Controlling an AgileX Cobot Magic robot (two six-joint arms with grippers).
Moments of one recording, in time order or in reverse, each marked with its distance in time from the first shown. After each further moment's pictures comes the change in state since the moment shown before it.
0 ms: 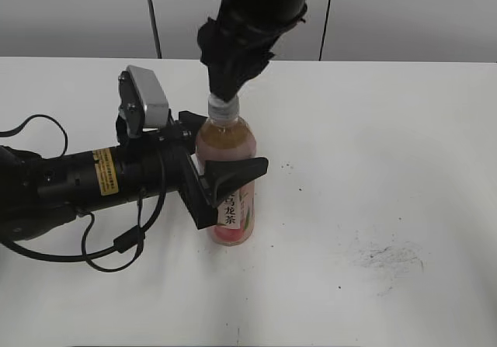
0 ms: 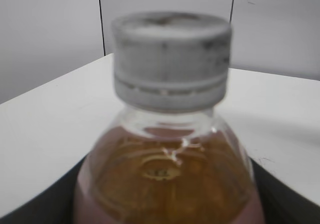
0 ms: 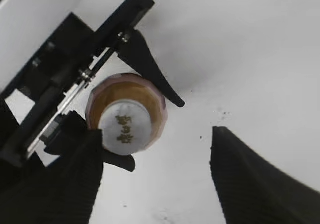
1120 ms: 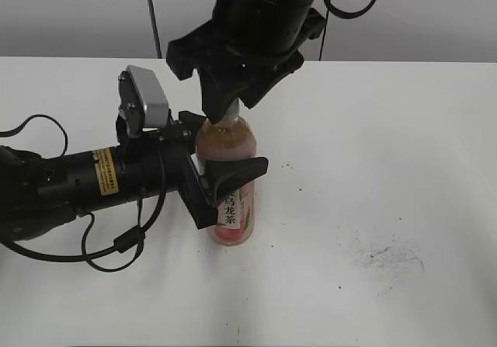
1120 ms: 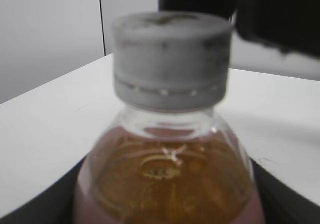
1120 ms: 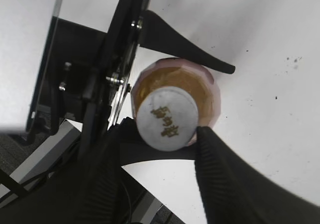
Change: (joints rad) left arm 0.000 0.000 0.000 -0.002 0.000 0.000; right arm 0.000 -0.001 0.069 0.101 0.000 0.452
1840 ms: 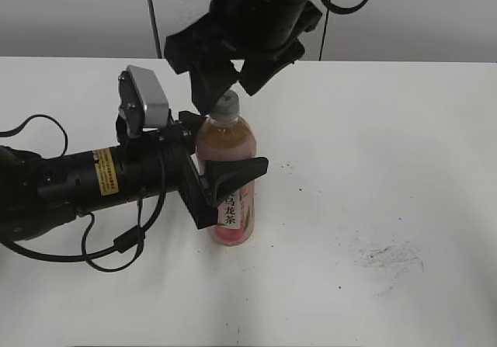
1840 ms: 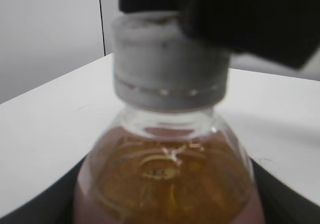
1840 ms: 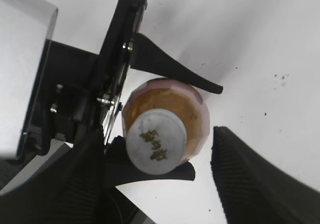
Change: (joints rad) left arm 0.000 0.000 0.000 0.000 0.000 0.000; right arm 0.000 0.003 0.000 -0.030 -0.054 -0.001
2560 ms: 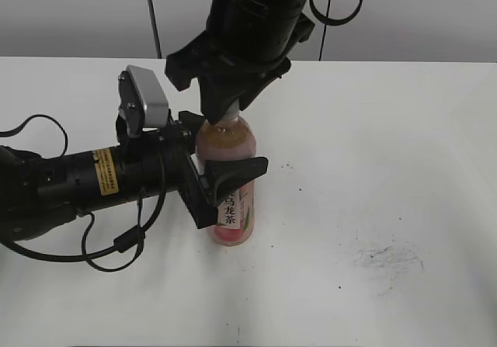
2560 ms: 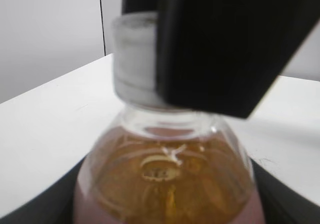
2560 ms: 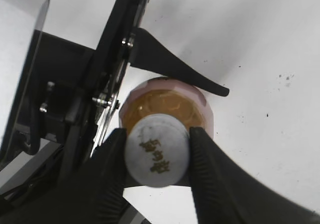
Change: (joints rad) left arm 0.000 0.000 -0.001 0.001 0.000 0.000; right arm 0.000 0.031 -0.002 0.011 0.007 -0.046
